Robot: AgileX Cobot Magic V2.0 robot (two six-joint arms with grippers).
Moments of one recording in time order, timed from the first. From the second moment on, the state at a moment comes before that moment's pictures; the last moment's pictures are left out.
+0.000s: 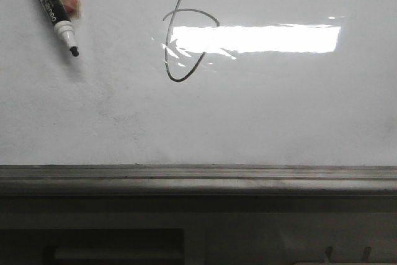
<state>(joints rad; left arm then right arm) -0.16 0.00 -0.01 -0.11 0.04 0.12 0.13 0.03 -0.20 0.97 0.34 -0.98</state>
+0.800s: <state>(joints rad) -0.16 0.00 -0.01 -0.11 0.04 0.12 0.13 0.03 -0.19 0.70 0.29 -0.79</state>
